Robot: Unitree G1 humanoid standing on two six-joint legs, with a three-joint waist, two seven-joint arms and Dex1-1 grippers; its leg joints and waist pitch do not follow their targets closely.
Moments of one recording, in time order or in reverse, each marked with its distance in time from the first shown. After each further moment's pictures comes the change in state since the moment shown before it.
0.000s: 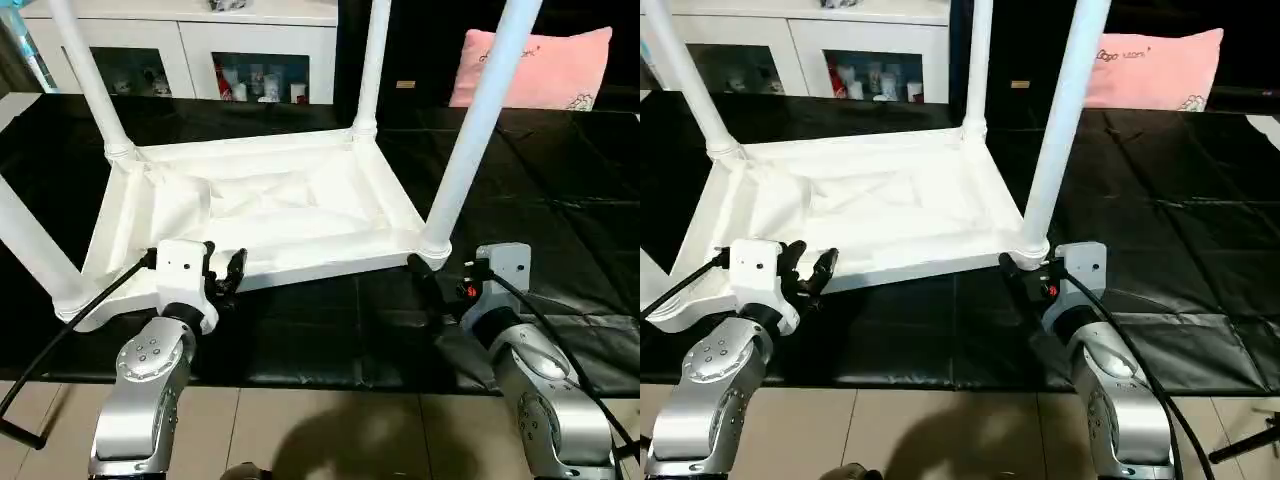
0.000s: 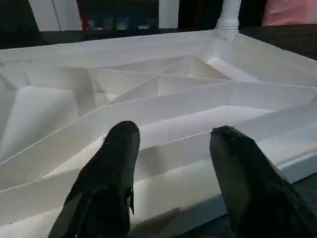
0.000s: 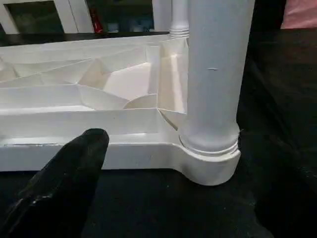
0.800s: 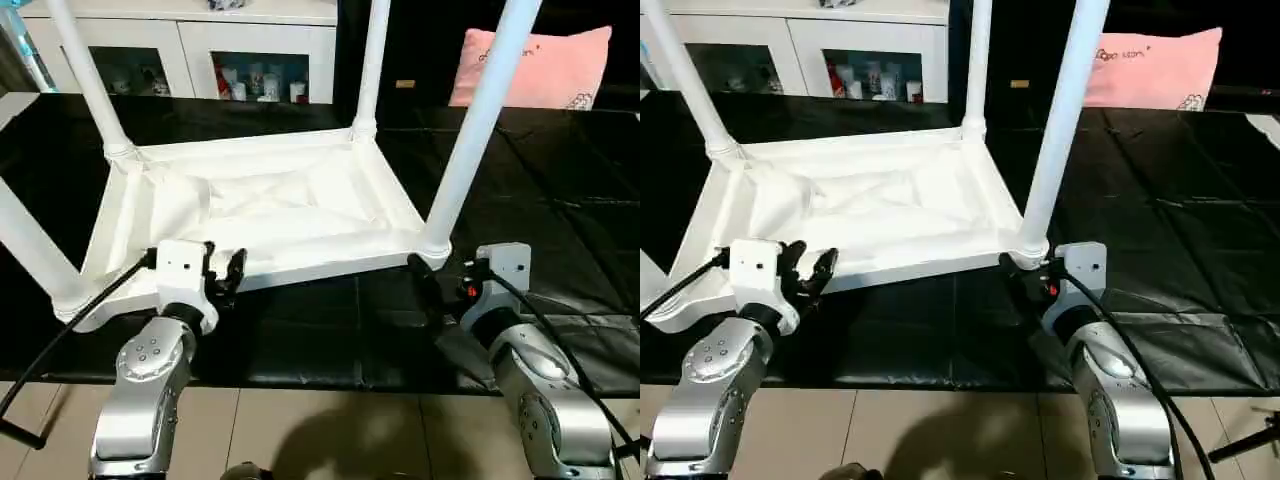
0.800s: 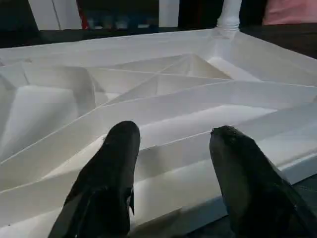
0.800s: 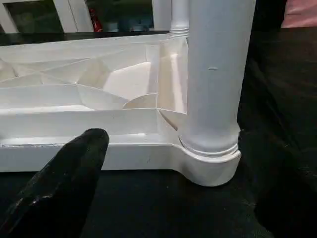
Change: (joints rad) left arm -0.011 0.003 0.005 0.008 -0.013 0.017 0.001; right arm -0.001 -0.006 0.000 -0.002 -0.002 0.000 -0.008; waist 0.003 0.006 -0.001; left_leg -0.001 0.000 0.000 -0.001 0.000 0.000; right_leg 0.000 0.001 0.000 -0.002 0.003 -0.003
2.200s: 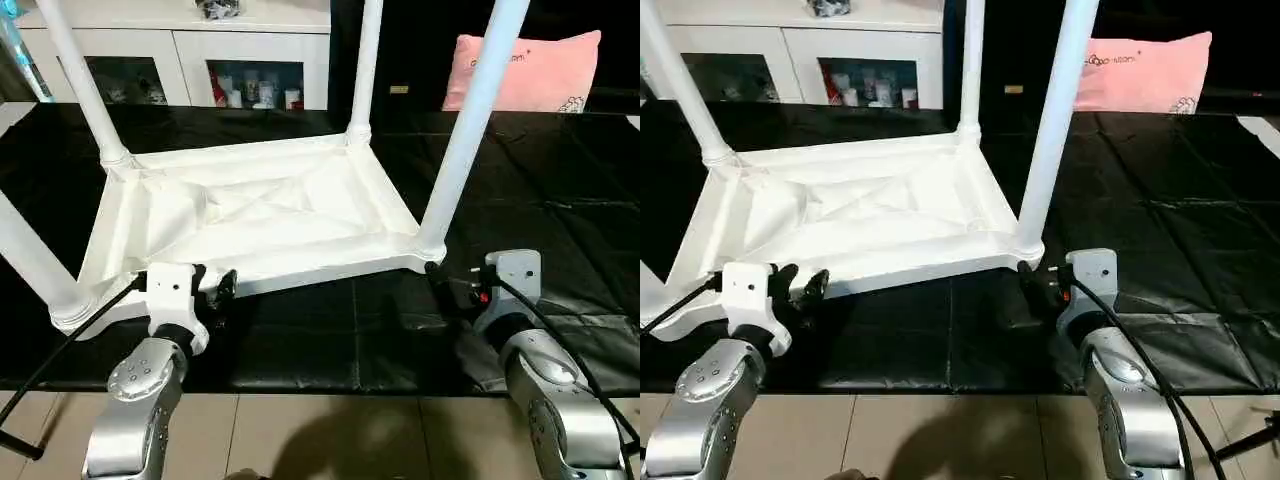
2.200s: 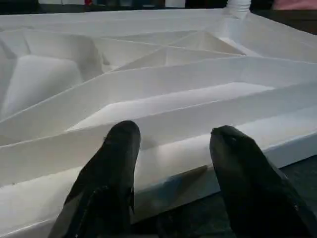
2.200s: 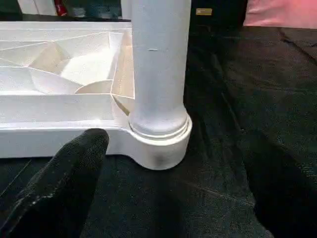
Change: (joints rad) left arm 0.059 0.017 0.008 0.064 -0.038 -0.065 -0.001; right arm 0.017 -0.039 -0.002 0.046 -0.047 -0.033 -0.064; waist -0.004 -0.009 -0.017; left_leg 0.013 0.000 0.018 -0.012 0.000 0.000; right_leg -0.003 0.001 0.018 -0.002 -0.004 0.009
